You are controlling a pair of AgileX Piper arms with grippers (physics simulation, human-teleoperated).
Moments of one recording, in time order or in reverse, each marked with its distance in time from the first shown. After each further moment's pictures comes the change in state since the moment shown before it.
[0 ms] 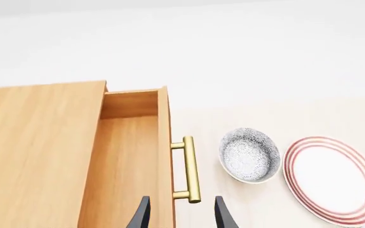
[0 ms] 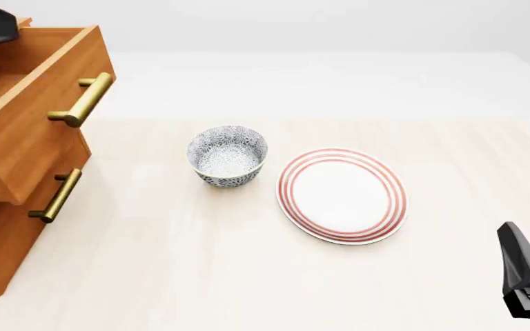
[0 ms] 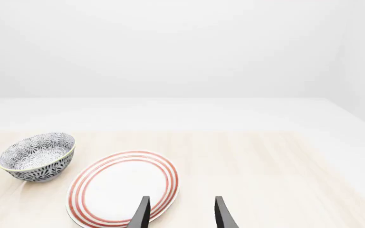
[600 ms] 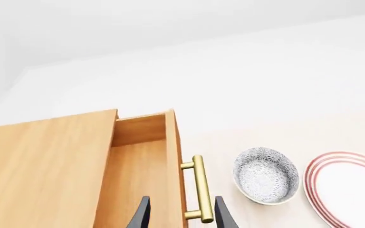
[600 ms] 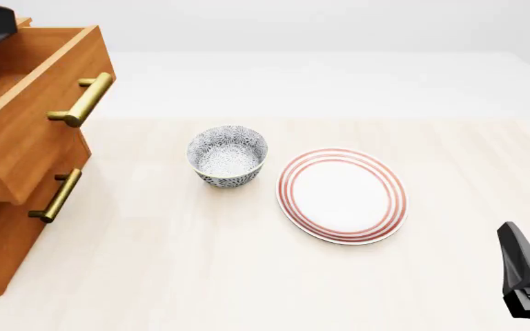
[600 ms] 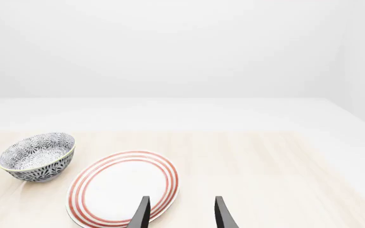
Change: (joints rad) left arm 0.016 -0.047 0.127 -0.231 0.109; right arm 0.000 0.000 0.000 0.000 0.000
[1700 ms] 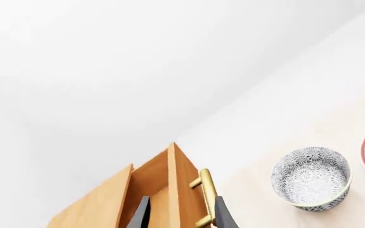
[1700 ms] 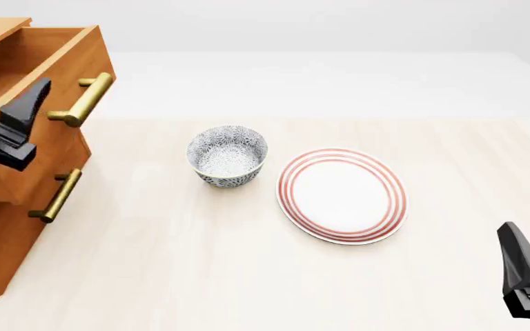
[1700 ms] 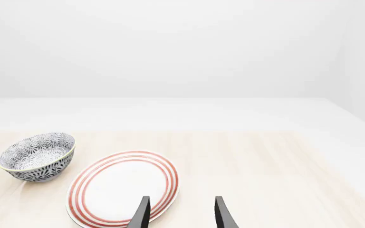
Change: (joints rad) left arm -0.113 -0.219 0.538 -0.669 0.491; right arm 0.000 0.000 0.000 0.000 0.000
